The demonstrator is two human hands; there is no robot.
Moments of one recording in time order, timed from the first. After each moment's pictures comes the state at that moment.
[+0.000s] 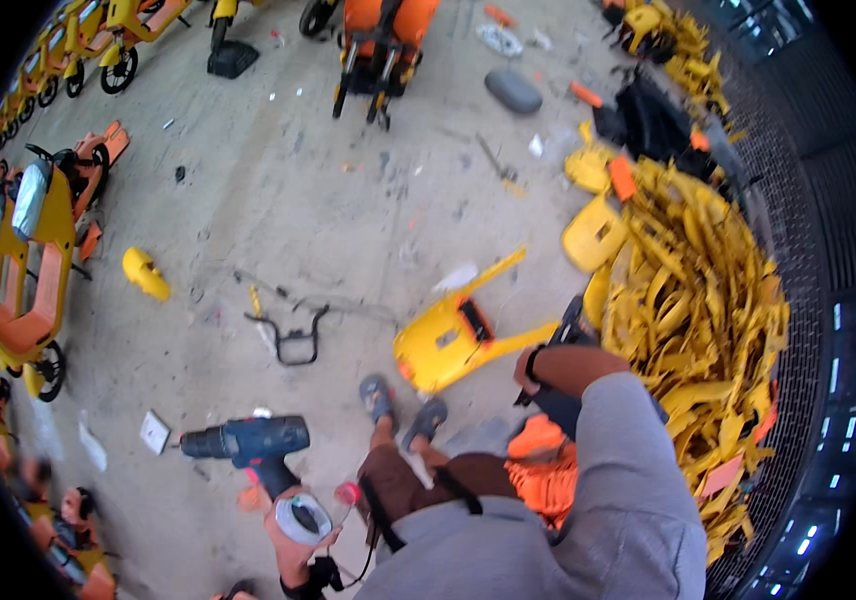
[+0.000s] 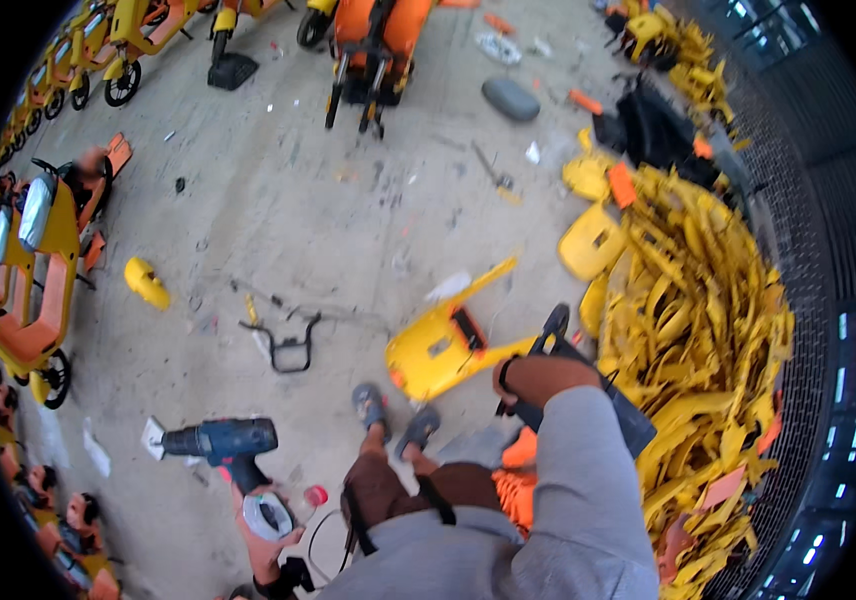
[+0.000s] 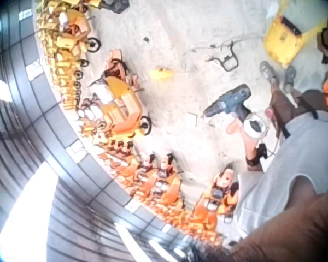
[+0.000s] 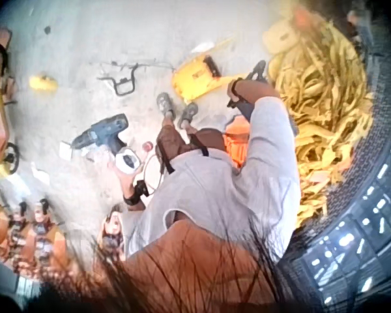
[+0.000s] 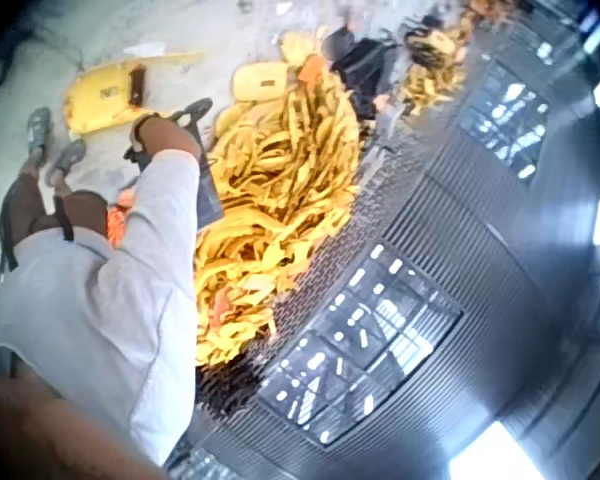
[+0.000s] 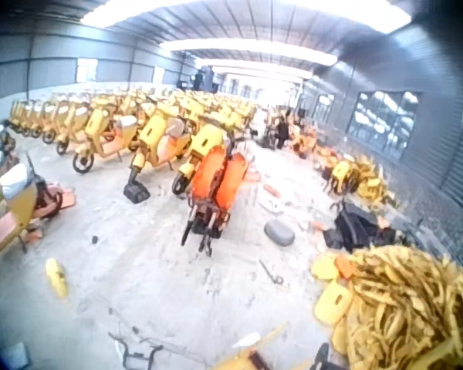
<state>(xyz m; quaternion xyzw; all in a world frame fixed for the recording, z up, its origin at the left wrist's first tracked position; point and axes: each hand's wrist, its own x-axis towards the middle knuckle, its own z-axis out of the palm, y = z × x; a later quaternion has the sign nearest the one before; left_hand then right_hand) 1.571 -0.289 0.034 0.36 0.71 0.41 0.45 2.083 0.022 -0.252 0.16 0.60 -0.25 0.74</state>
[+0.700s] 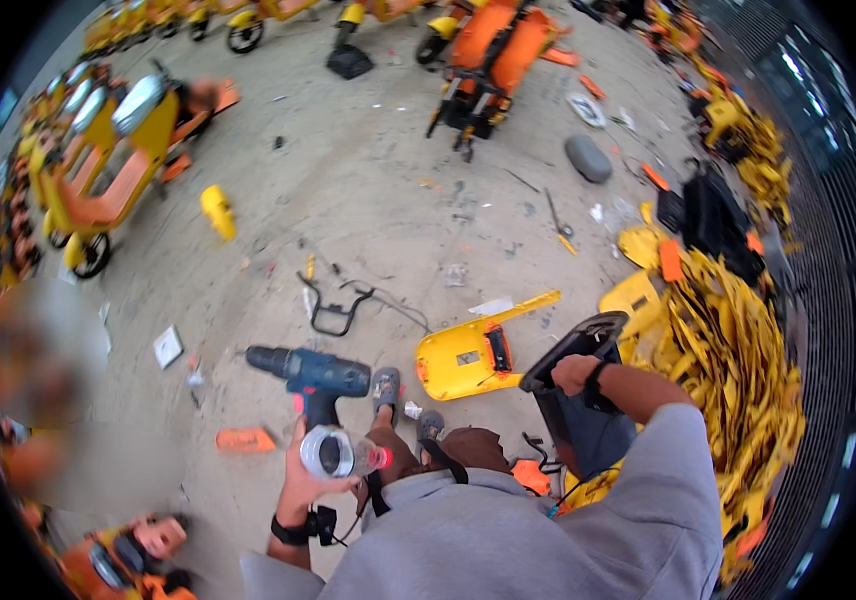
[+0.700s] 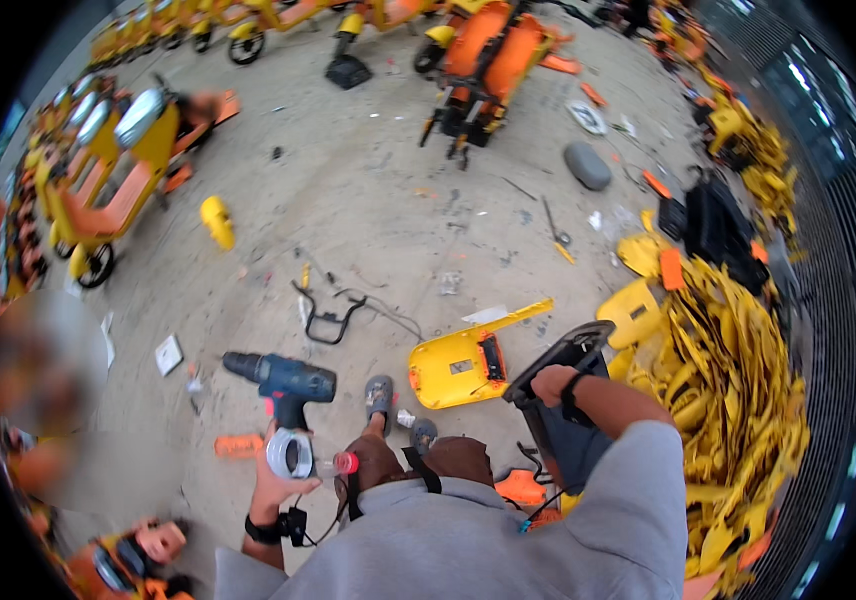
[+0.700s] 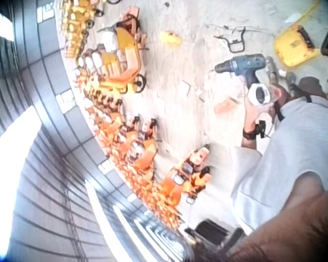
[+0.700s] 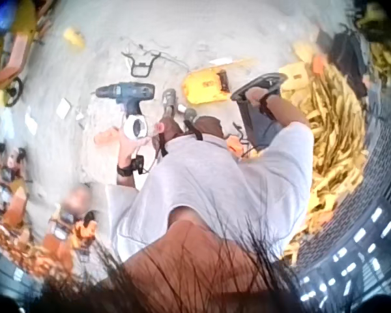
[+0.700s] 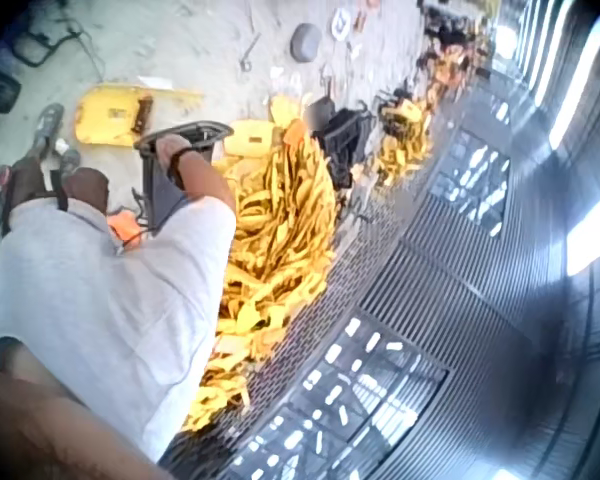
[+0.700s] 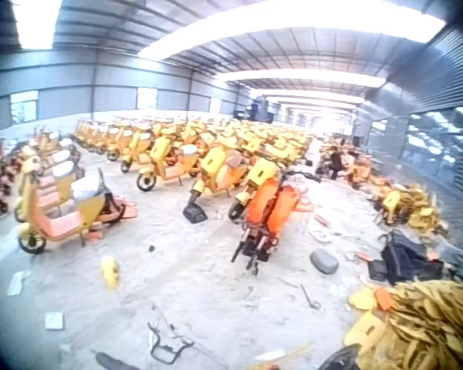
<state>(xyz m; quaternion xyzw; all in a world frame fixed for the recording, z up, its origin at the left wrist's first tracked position) 1.683 -0.343 0.074 0.25 0.63 0.57 0.46 2.079 0.034 -0.036 0.17 0.83 -0.14 0.51</state>
